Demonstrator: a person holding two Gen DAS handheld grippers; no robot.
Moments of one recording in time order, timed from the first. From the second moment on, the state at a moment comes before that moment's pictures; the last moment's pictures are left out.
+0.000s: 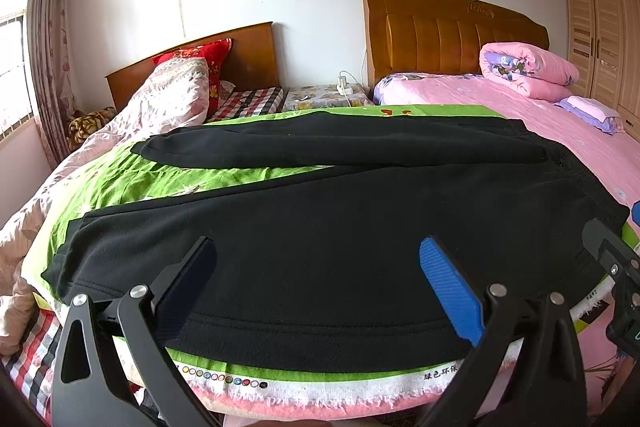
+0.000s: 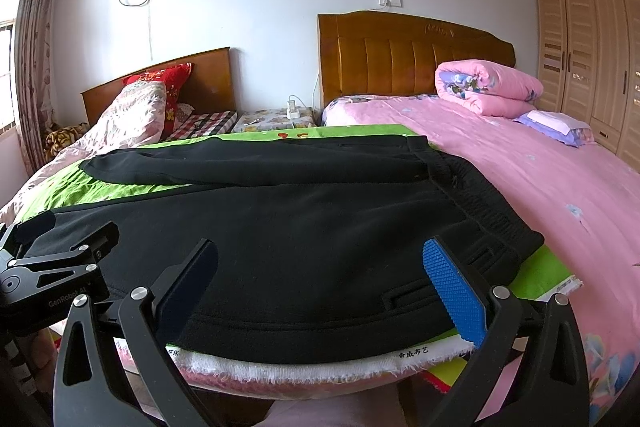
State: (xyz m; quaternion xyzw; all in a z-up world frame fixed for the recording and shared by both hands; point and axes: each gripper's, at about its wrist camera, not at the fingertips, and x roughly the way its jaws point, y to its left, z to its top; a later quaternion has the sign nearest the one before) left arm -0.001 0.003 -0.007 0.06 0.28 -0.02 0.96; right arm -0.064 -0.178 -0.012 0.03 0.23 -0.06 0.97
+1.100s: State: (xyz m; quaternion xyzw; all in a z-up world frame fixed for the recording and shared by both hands) left arm -0.002 0.007 -0.009 0.06 0.28 -0.01 0.96; right arm -0.066 -0.177 -0.018 0.04 0.23 -0.07 0.97
